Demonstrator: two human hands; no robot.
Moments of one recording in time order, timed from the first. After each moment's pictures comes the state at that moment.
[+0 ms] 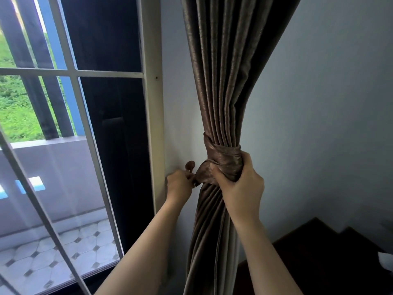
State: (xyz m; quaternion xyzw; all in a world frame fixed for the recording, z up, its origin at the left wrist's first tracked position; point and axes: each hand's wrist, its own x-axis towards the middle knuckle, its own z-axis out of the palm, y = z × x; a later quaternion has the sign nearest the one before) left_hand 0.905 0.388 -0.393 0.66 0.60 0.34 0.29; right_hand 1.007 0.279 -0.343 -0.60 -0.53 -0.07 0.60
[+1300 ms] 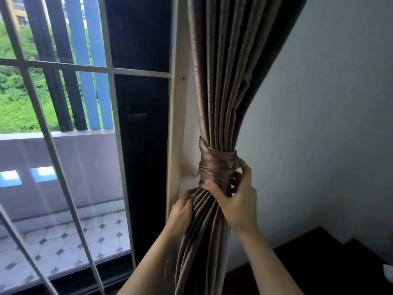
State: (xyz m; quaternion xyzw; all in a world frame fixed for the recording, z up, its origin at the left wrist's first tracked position) left_hand 0.856 0.329 -0.458 0.56 0.43 0.47 0.53; right_hand 0.983 0.263 -0.370 -0.55 -0.59 0.09 0.59
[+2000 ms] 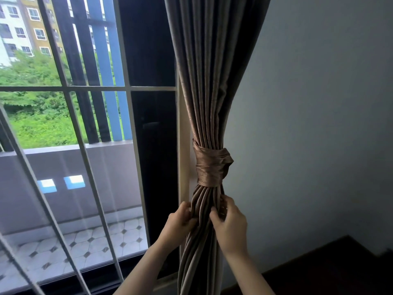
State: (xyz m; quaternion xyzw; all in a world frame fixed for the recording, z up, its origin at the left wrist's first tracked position) left_hand 0.811 0.297 -0.473 0.73 0.47 0.39 0.32; right_hand 0.966 0.250 -0.441 -0.58 -0.59 0.06 0.56
